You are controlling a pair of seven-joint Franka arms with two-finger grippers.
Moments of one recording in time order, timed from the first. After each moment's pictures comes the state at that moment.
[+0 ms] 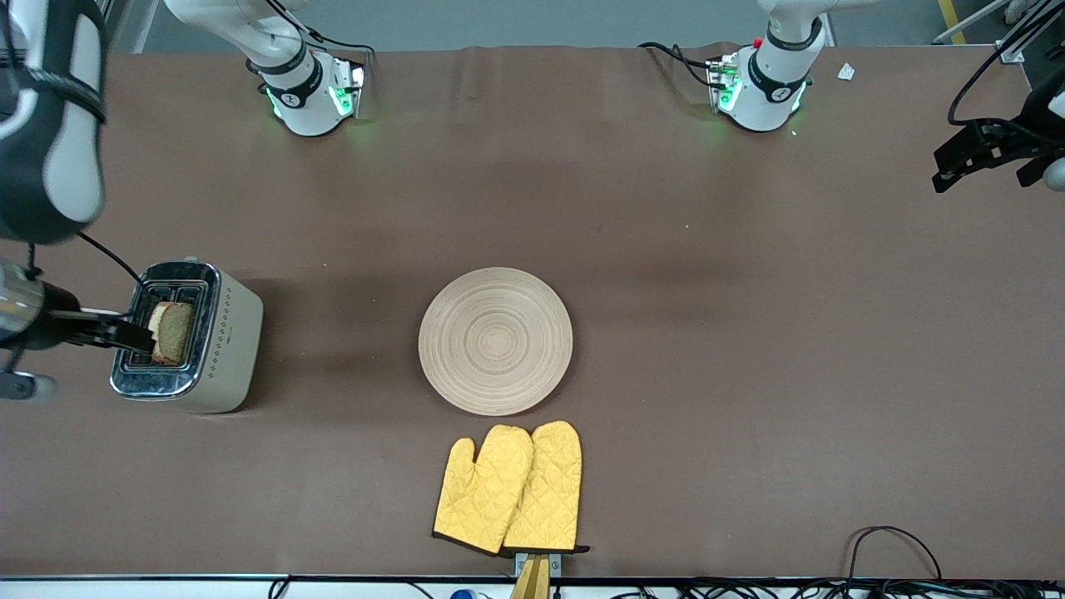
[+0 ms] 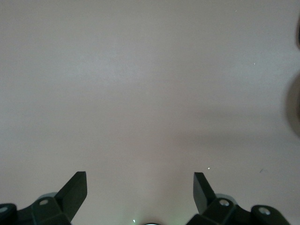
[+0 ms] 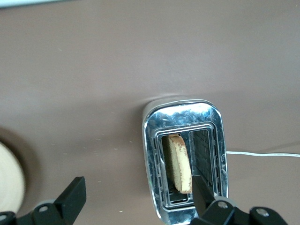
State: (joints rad) left arm 0.11 -0.07 -0.17 -1.52 0.05 1.47 -0.08; right arm 0.21 0.37 -0.34 -1.27 0.11 1.64 0.04
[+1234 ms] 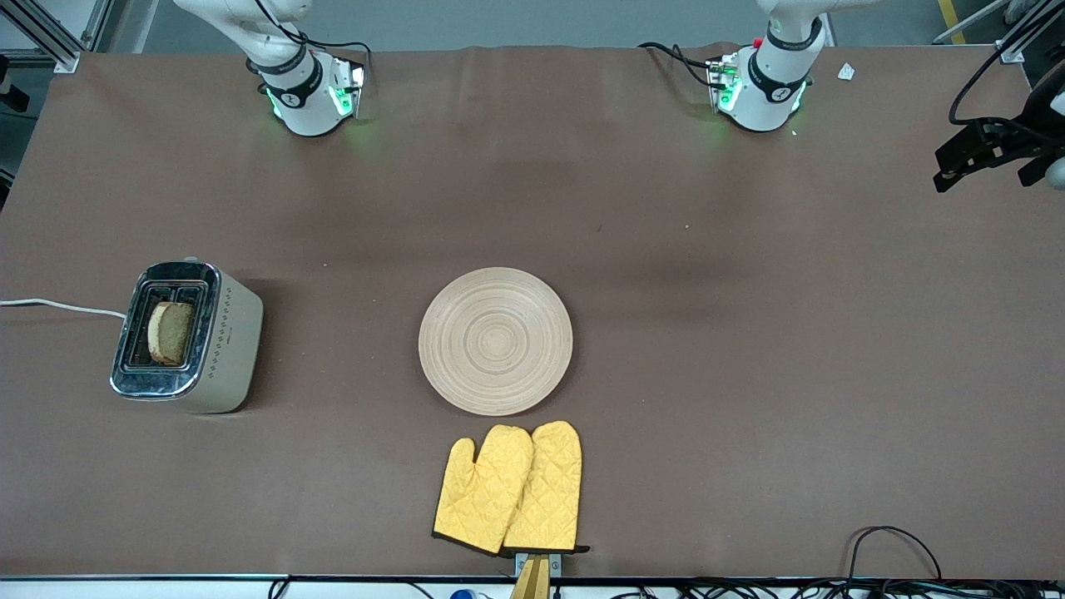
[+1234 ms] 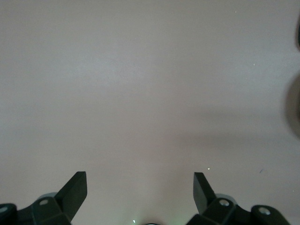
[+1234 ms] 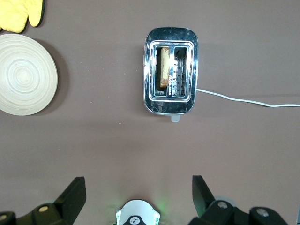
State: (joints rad) left arm 0.11 -0.07 -0.17 -1.52 0.05 1.47 -0.08; right arm -0.13 -0.11 -0.02 -1.39 0.03 1.25 -0.17
